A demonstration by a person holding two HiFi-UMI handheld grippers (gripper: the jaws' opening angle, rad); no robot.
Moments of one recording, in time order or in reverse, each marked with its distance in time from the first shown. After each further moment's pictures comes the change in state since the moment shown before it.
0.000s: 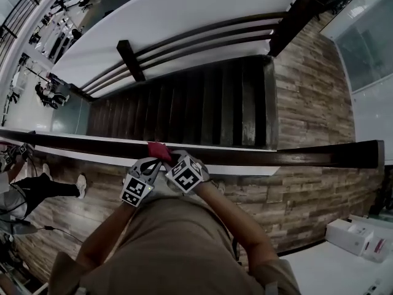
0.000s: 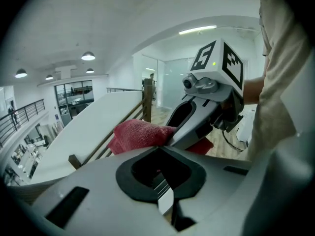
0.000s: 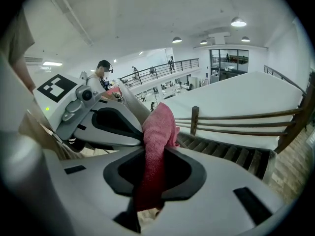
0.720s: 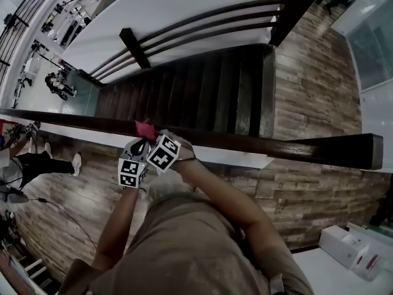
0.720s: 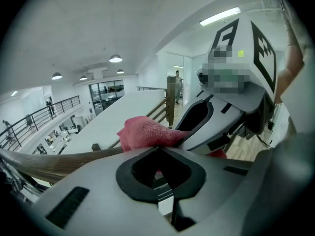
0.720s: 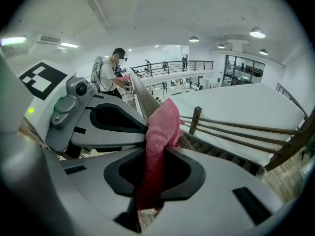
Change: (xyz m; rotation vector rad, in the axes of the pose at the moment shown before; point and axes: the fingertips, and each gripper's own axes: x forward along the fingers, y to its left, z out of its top) left arm 0.109 -0.130 0.056 -0.163 0.029 0.362; right arm -0.118 -0.072 -0.120 -0.204 0.062 0.033
